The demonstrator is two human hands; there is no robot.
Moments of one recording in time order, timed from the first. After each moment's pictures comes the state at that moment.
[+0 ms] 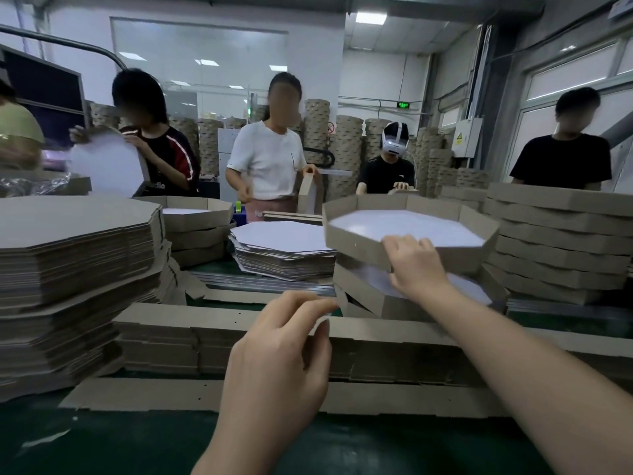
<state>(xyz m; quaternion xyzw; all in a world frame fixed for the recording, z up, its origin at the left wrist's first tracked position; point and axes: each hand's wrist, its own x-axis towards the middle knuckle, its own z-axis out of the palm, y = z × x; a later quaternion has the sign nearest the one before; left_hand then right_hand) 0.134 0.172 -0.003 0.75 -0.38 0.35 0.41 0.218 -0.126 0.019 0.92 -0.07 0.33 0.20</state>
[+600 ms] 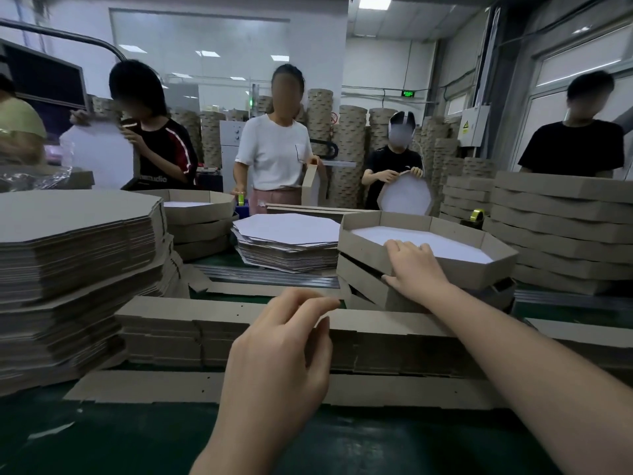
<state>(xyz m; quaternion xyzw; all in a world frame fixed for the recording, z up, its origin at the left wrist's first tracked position) 0.138 0.172 -0.008 0.77 -0.38 0.34 0.39 0.239 -0.139 -0.004 0.95 -0.09 0.27 0.16</state>
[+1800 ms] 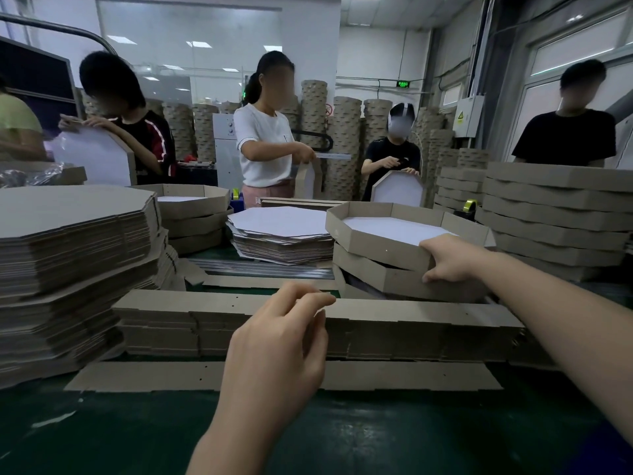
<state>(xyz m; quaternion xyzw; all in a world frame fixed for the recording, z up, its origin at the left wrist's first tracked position) 0.132 0.168 -0.012 0.78 -0.38 0.33 0.38 0.190 -0.200 0.032 0.99 -0.10 0.08 0.06</state>
